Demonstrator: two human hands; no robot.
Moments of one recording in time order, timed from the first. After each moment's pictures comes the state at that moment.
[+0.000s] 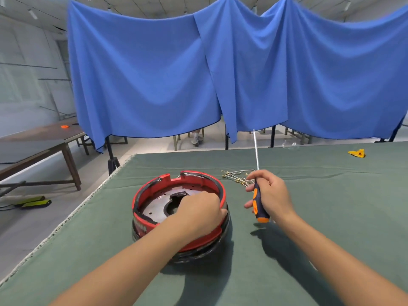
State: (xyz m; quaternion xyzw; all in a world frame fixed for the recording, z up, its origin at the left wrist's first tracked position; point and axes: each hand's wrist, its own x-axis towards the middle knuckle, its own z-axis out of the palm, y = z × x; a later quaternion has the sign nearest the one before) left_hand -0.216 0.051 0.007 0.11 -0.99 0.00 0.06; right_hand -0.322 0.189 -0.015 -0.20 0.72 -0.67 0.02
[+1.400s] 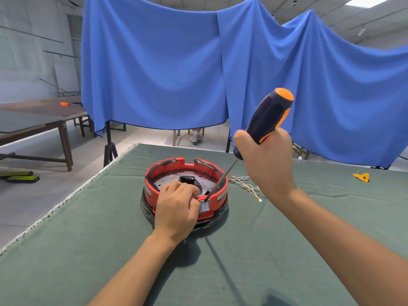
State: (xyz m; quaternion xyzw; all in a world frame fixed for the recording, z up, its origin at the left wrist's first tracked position) left_hand -0.198 -0.015 -0.046 0.08 -0.86 -0.15 0.49; right_hand -0.254 0.127 0.094 -0.37 0.67 -0.58 -0.28
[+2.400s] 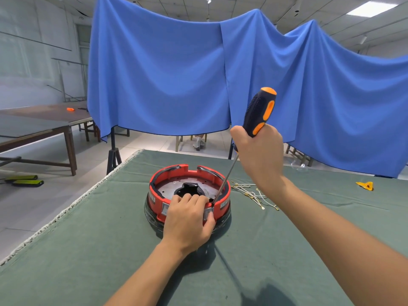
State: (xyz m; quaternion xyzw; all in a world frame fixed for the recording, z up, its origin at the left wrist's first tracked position) left_hand -0.198 -0.002 -0.042 0.10 -0.93 -0.04 0.36; right_hand -0.274 0.107 0.108 -0.32 0.74 -0.51 -0.31
